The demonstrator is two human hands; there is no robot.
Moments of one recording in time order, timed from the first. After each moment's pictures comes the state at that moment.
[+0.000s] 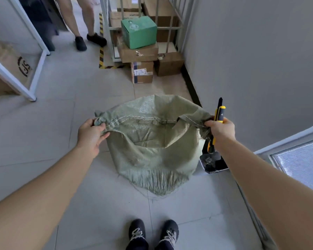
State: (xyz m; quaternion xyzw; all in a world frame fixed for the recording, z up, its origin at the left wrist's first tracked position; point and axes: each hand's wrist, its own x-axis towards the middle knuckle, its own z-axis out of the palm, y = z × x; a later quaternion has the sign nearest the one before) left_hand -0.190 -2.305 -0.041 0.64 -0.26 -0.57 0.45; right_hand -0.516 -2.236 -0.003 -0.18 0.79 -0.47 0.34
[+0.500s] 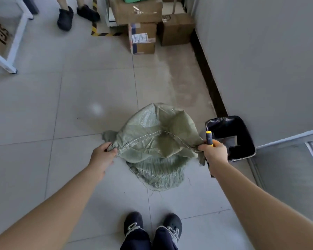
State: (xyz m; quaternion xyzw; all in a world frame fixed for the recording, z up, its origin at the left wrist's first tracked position) left_hand -0.223 -2.254 -0.279 0.72 -0.34 -0.55 0.25; right_hand -0.528 -2.203 -0.246 -0.16 0.85 -0.33 0.39
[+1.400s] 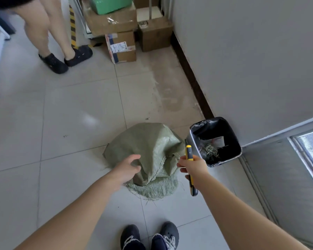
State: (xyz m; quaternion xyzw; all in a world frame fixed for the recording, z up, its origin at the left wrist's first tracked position) left_hand -0.343 -2.266 -0.256 0.62 -0.52 -0.59 -0.02; right_hand -0.559 -2.199 -0.259 -0.09 0.80 -0.29 0.52
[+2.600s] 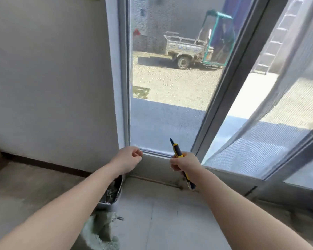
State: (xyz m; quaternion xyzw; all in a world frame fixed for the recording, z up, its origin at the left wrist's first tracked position) left_hand -0.553 -2.091 0.134 0.07 -0.92 -0.39 -0.08; right_hand -0.584 -1.879 0.130 0.10 0.83 -0.52 0.18
